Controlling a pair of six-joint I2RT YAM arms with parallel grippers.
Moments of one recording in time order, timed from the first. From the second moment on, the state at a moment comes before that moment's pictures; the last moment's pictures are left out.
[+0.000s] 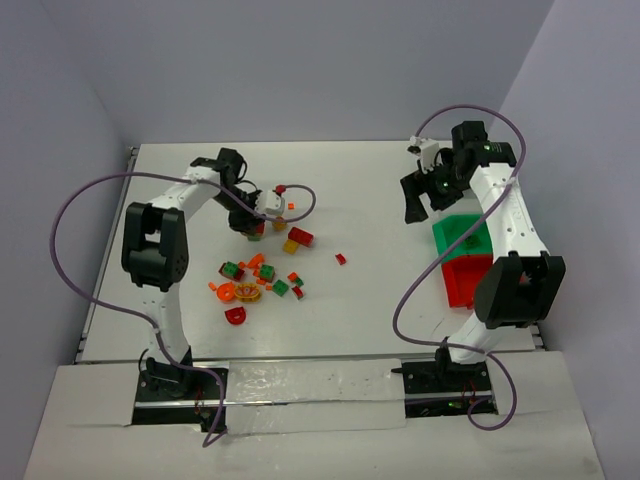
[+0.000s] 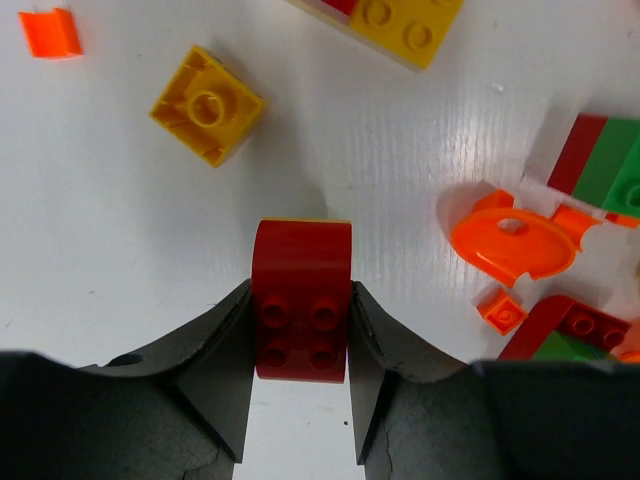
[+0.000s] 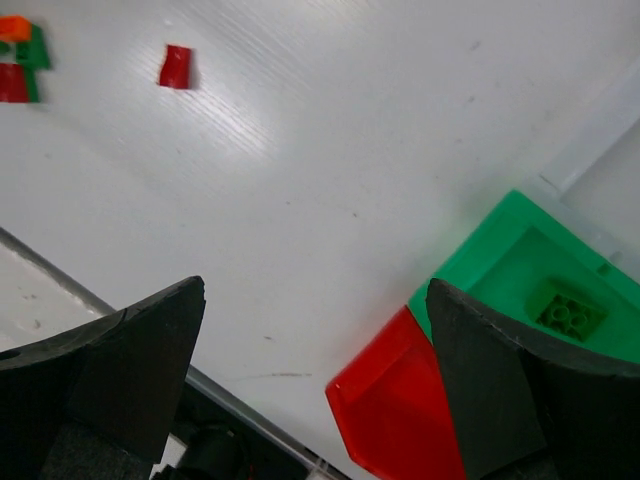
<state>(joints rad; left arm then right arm) -0.26 2.05 1.63 -0.97 0.48 1.35 -0.02 1.62 1.62 -1.20 -0.44 -0.51</state>
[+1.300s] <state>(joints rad) -0.29 1.37 1.08 0.30 1.27 -0.62 0.51 1.57 1.56 -0.63 -1.03 0.05</state>
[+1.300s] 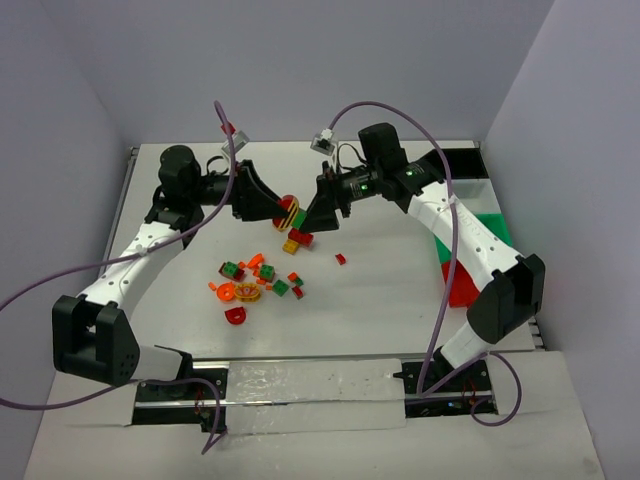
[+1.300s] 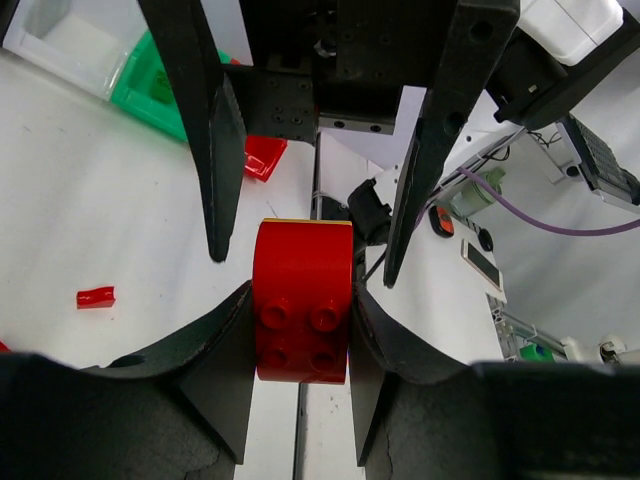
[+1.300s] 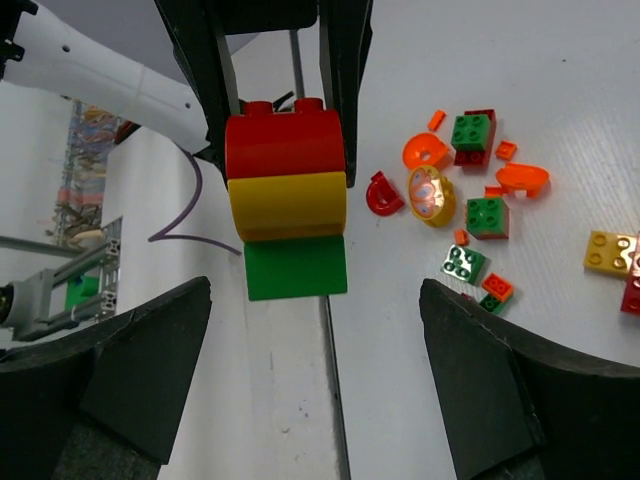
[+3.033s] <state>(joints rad) -0.32 1.47 1.21 -0.20 0.90 -0.09 -0.28 1.61 1.47 -1.08 -0.17 -0.56</state>
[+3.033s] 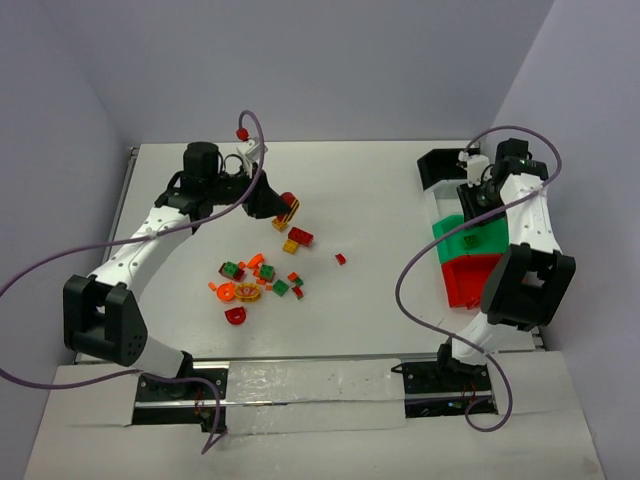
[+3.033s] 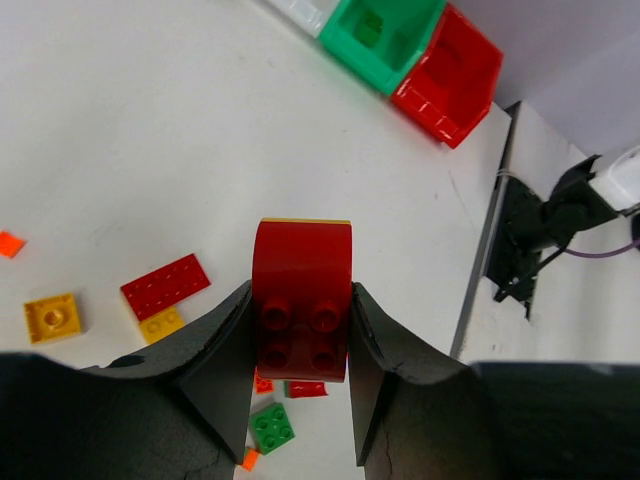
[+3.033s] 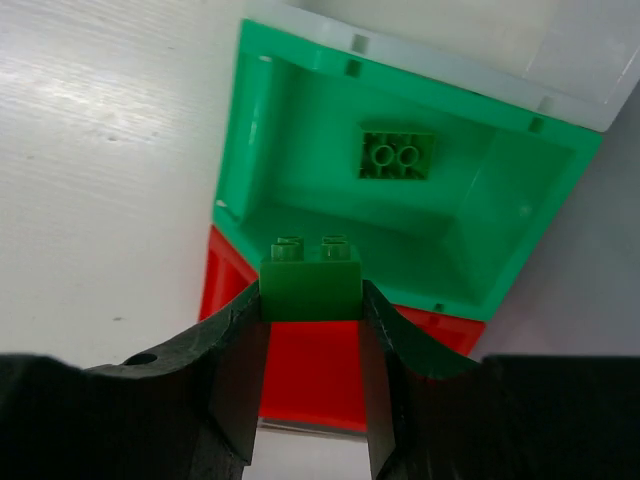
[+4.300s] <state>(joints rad) -0.33 1.47 1.11 0.13 1.25 -0.40 0.26 1.57 1.69 -1.05 -0.92 -0.33</state>
